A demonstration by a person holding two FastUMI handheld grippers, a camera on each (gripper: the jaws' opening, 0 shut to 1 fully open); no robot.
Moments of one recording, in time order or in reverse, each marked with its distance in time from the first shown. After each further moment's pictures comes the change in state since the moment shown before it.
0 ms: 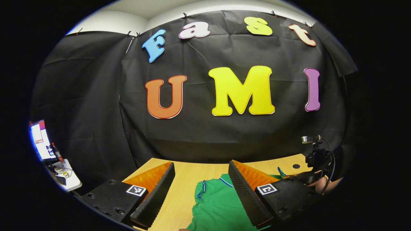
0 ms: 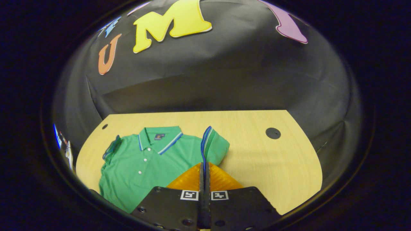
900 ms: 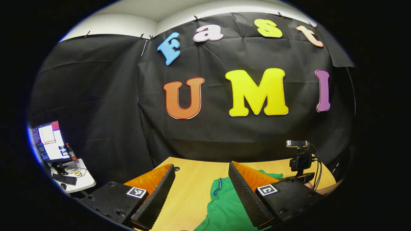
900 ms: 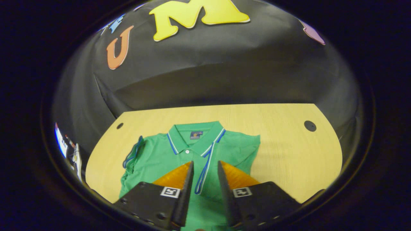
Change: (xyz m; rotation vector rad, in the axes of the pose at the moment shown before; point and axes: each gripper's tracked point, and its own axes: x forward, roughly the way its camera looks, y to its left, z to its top) left arm -0.031 0.039 -0.005 -0.019 0.016 0.112; right arm 0.020 0.109 -0.014 0.013 0.040 0.114
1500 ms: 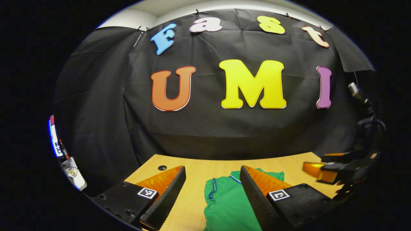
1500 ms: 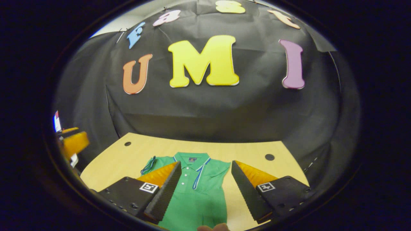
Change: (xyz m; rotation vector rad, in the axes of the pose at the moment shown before) left arm 0.077 -0.022 -0.068 0.019 0.076 -0.263; right arm -0.209 0.006 0.050 -0.123 -0.343 -0.136
